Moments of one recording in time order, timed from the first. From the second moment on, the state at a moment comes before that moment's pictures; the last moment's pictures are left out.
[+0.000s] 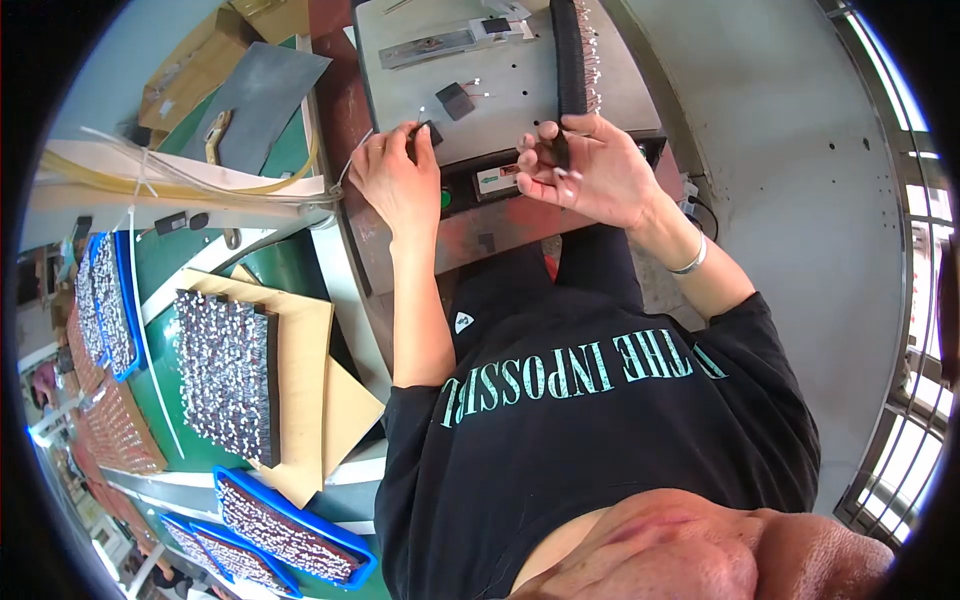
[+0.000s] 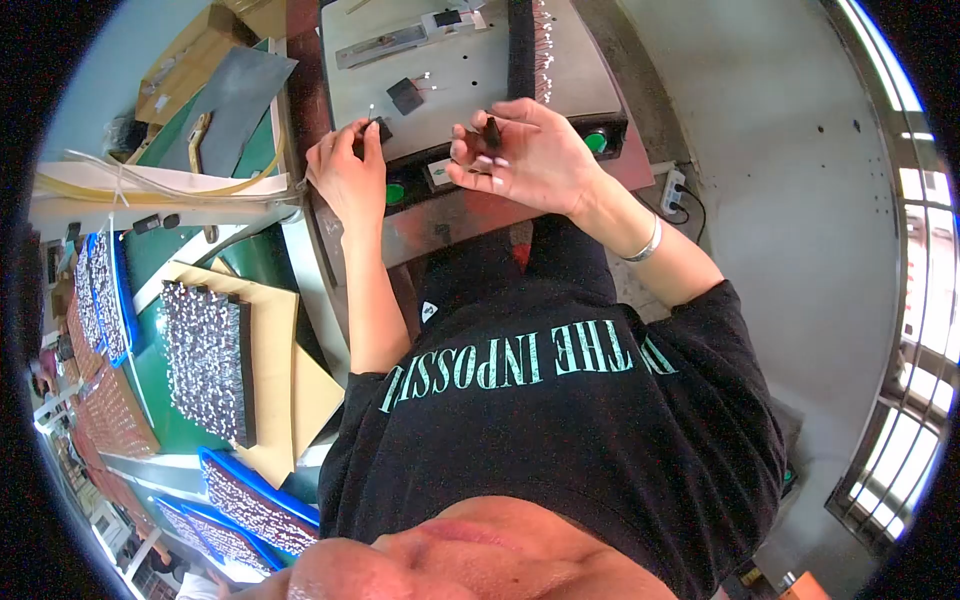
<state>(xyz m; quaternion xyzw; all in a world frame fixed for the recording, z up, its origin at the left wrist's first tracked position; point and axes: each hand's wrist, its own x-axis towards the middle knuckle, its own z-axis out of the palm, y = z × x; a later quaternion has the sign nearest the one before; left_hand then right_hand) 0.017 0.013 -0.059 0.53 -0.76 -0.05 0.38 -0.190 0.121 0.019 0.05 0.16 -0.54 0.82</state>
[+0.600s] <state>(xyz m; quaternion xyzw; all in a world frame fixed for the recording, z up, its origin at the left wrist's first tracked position) -0.005 0.086 -0.011 0.30 -0.81 -0.17 0.47 -0.170 0.117 0.011 -0.19 0.26 -0.51 0.80</state>
